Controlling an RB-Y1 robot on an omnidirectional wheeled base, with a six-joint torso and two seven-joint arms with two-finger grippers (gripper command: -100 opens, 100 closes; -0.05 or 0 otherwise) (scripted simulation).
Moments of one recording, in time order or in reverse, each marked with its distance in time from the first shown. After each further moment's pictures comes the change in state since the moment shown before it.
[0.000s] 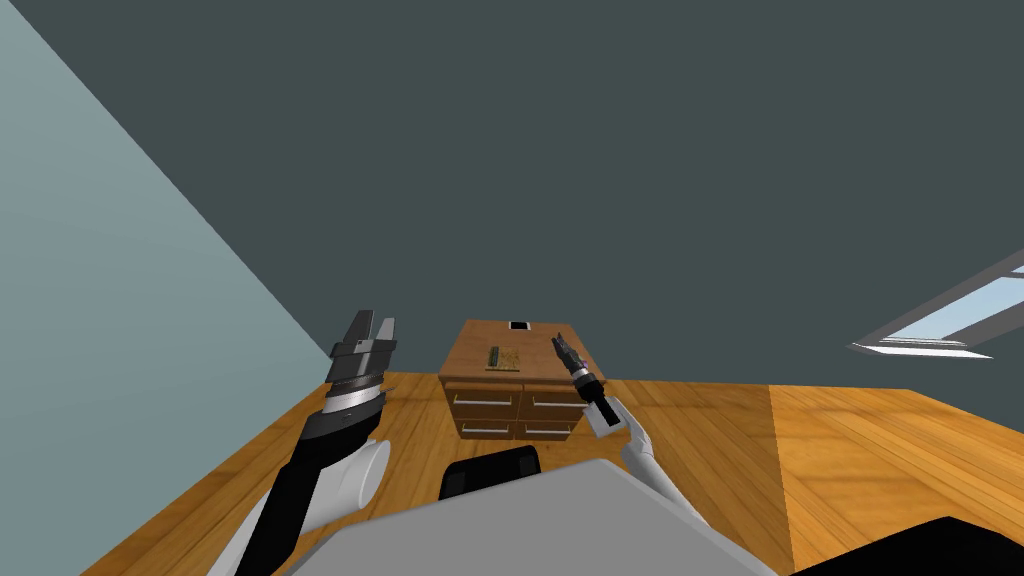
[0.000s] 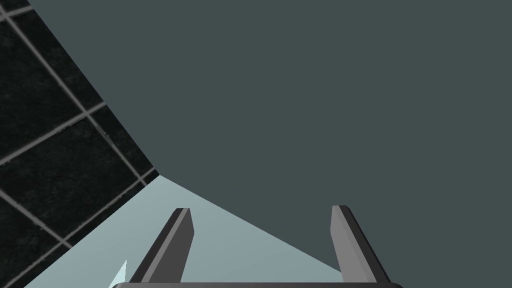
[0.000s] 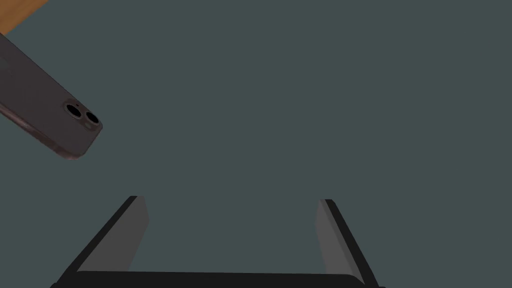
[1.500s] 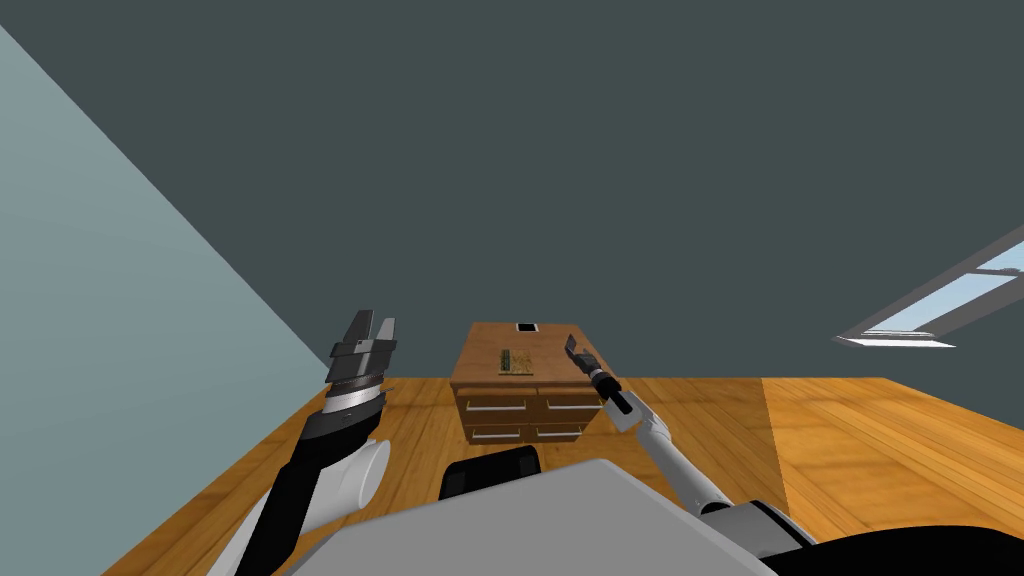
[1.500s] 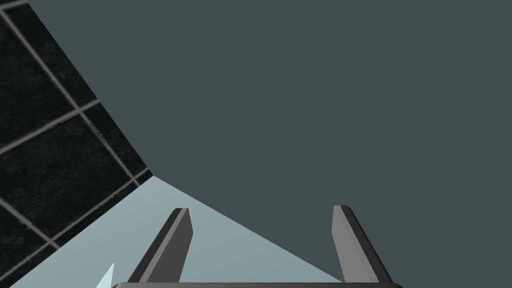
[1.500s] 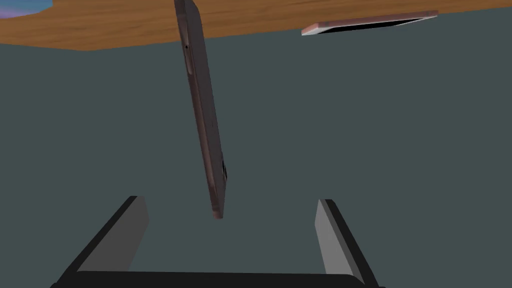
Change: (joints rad) left arm 0.000 0.000 0.000 0.000 0.000 0.000 0.000; right arm -0.152 -0.174 -0.018 0.404 0.063 0.053 0.248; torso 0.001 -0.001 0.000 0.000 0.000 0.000
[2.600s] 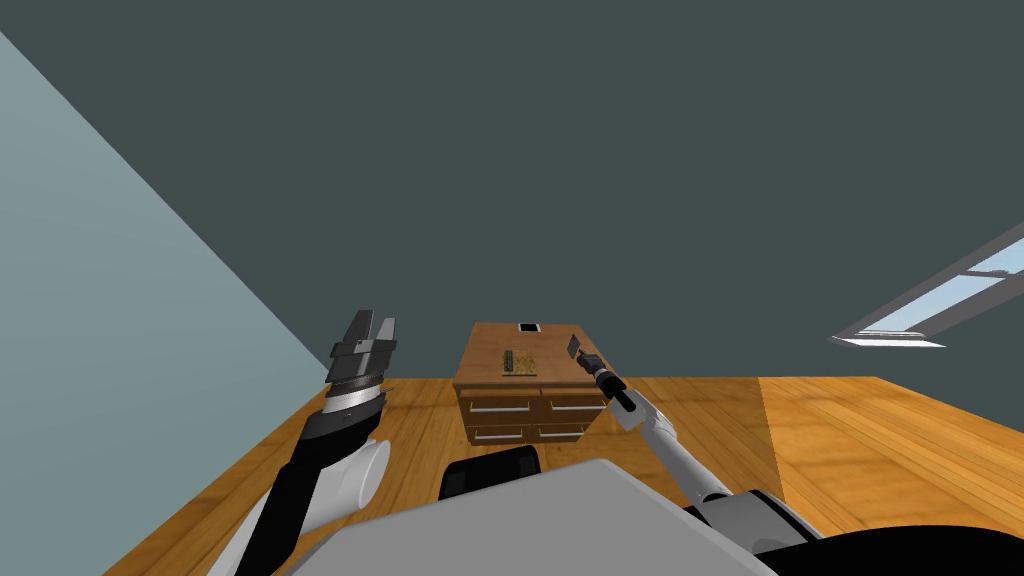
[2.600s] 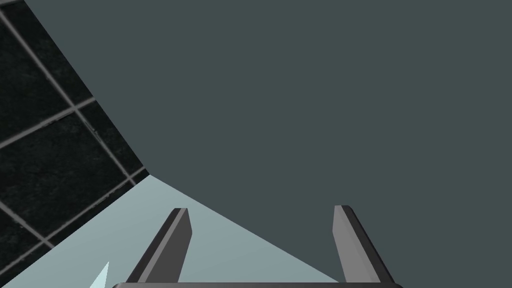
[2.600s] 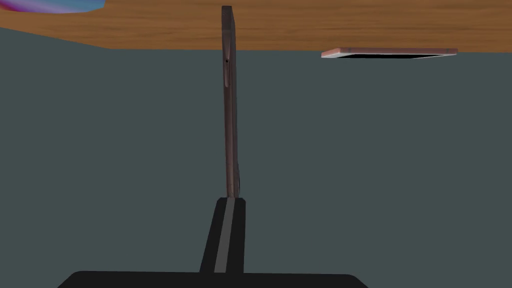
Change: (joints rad) left arm 0.000 0.000 0.000 0.000 0.000 0.000 0.000; right arm -0.026 -0.036 -0.003 0.069 0.014 0.017 0.054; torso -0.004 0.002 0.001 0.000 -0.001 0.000
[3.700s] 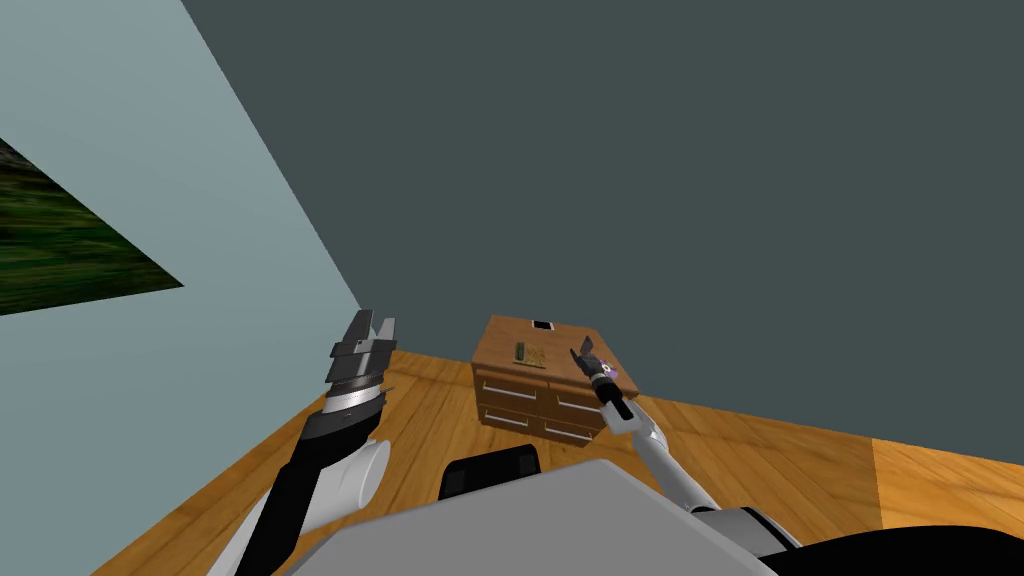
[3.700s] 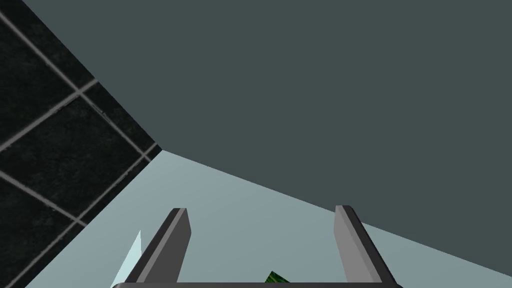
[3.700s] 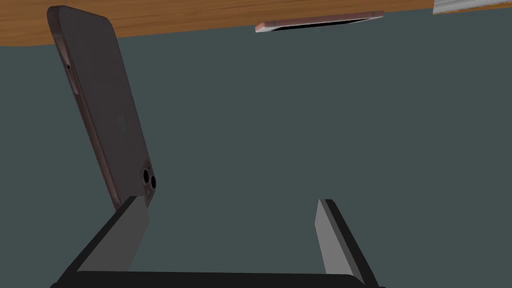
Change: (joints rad) left arm 0.000 0.000 0.000 0.000 0.000 0.000 0.000; right arm 0.020 0.114 -0.071 -0.002 -0.179 -0.076 0.168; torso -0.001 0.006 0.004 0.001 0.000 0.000
